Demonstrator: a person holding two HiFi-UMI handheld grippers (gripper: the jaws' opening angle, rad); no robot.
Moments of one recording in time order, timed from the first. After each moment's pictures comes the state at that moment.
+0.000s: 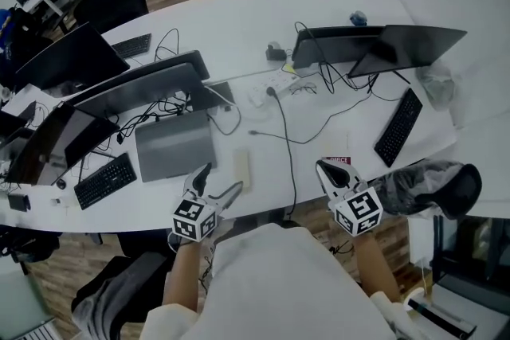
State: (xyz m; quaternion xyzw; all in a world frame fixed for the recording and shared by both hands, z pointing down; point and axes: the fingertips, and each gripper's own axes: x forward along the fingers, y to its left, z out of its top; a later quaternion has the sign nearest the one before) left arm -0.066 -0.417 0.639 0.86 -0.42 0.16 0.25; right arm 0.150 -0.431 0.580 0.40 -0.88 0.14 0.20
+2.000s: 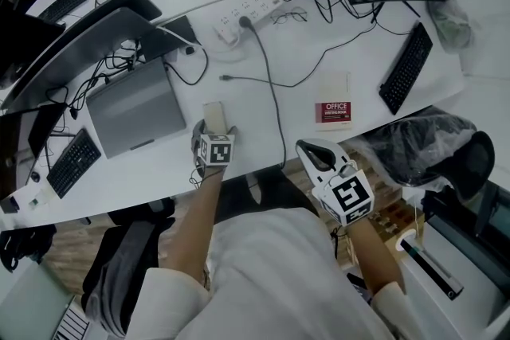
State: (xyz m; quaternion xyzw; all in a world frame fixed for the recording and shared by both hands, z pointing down) left arm -0.033 -0.442 0.988 0.70 -0.44 0.44 0.34; right arm 0.143 -0.422 0.705 0.36 -0.86 0.23 0.27
